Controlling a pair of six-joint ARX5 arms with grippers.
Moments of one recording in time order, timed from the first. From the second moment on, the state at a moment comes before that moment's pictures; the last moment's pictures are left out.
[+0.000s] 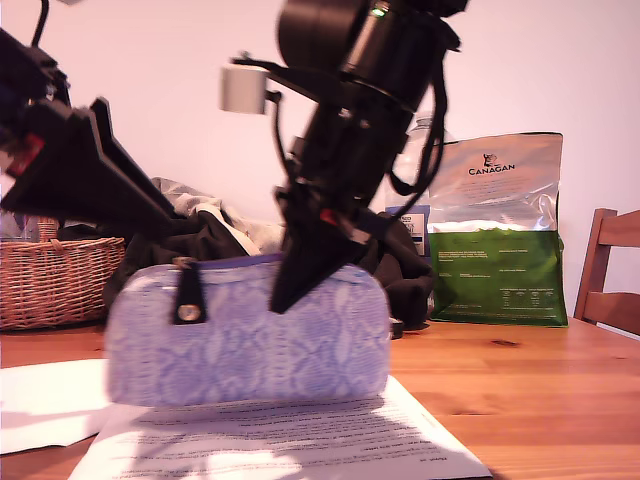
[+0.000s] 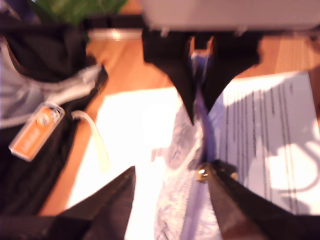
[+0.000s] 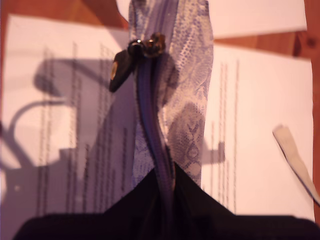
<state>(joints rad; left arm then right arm) -0.47 1.08 0.56 -0.14 0.38 0.69 0.79 1.78 1.25 -0.56 -0.17 -1.05</state>
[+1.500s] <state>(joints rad) -0.47 1.23 0.56 -0.18 0.37 0.68 0.80 1.59 1.25 -0.58 -0.13 -0.67</state>
